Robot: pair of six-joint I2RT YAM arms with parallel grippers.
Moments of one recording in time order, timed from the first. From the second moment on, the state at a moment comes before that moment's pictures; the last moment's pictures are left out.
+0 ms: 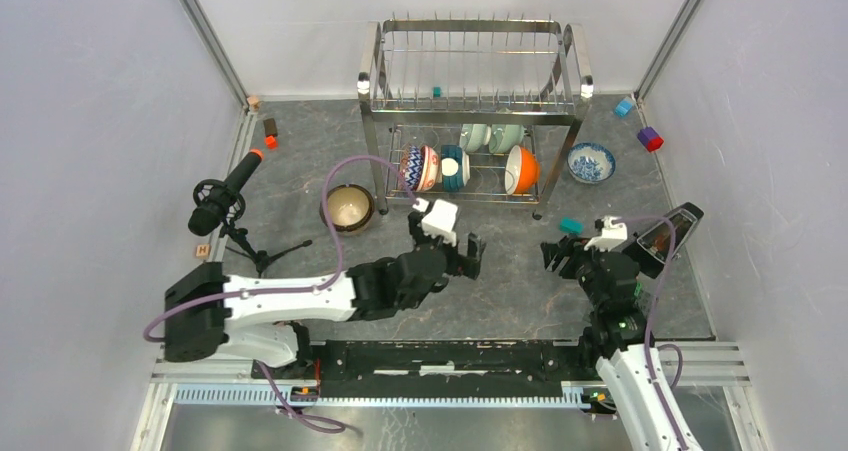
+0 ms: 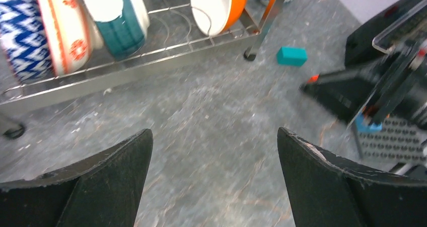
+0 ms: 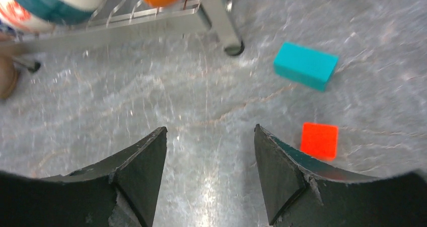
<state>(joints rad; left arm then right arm) -1.31 1.25 0.75 0.17 -0.73 -0.41 0.11 0.30 0.12 -0.11 -0.08 0.36</state>
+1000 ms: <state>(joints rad) -1.02 2.03 1.12 0.96 -0.55 -0.53 0.30 0.11 0.12 -0.21 -0.06 0.38</state>
